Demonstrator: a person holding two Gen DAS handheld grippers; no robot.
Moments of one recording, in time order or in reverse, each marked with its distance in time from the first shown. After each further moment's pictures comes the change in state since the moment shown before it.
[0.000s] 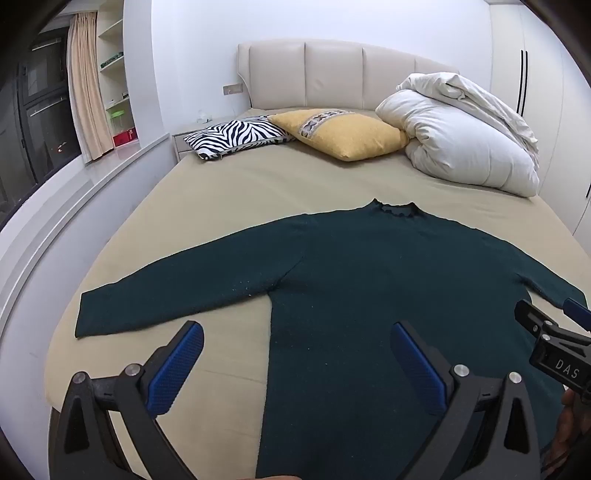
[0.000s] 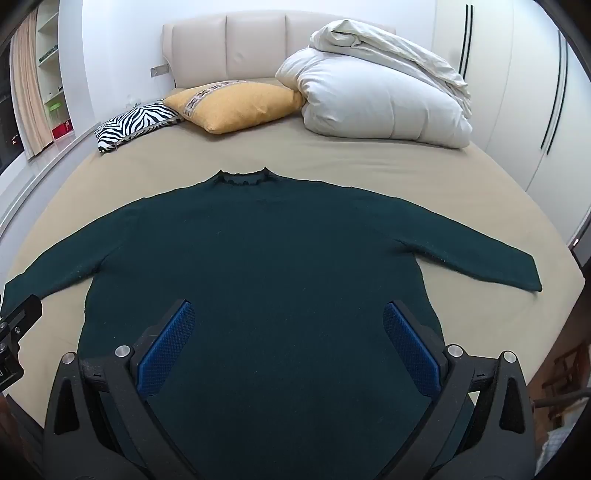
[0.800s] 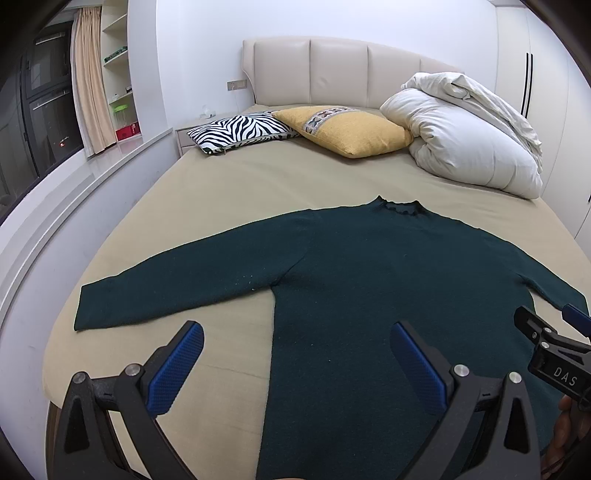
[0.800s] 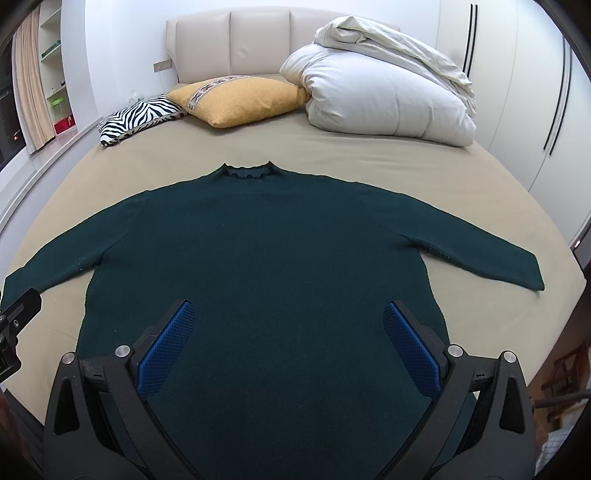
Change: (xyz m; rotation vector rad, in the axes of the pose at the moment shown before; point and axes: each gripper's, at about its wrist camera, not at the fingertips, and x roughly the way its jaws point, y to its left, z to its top) left arm 0.004 0.011 -0.006 -0.038 0.000 -0.014; right arm 0.003 0.004 -0.002 -0.011 0.018 0.007
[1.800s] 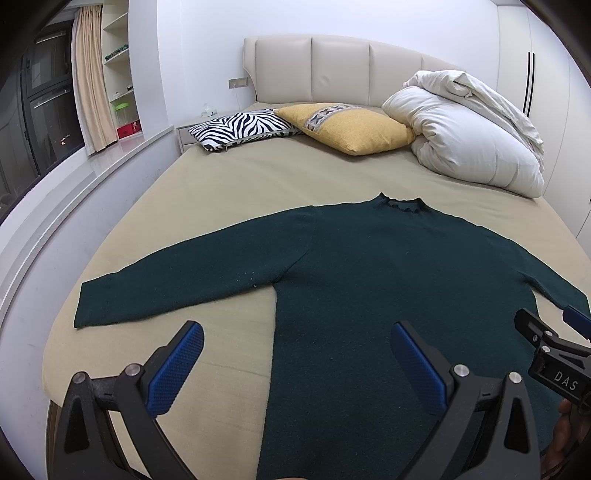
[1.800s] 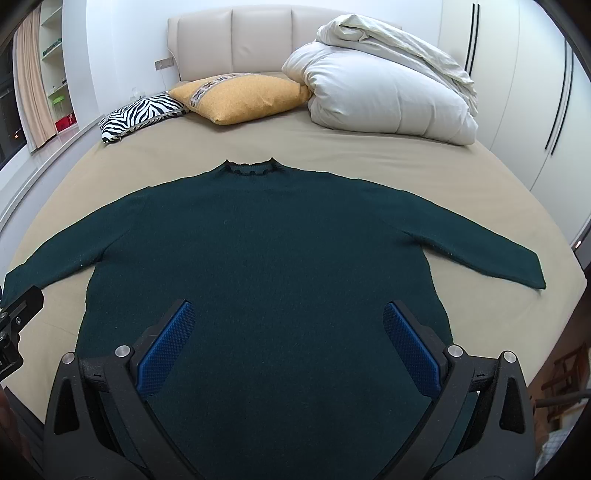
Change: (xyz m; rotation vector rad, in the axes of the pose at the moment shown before) left arm 0.001 -0.001 0.002 0.001 0.005 0.001; right arm 0.002 0.003 -0.005 -0.006 0.006 0.006
